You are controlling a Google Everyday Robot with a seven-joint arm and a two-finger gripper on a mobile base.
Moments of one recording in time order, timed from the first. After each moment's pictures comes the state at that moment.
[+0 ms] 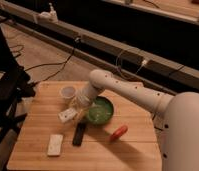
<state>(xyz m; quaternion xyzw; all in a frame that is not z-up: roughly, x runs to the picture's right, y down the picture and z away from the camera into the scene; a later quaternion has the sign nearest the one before) -0.099 0.115 0.800 -0.31 -0.38 -0.10 0.86</state>
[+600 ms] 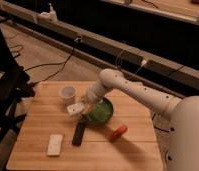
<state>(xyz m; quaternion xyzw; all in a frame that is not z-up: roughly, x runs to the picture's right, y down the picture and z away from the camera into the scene) -0.114 0.096 0.811 -0.27 -0.40 -0.09 0.87</state>
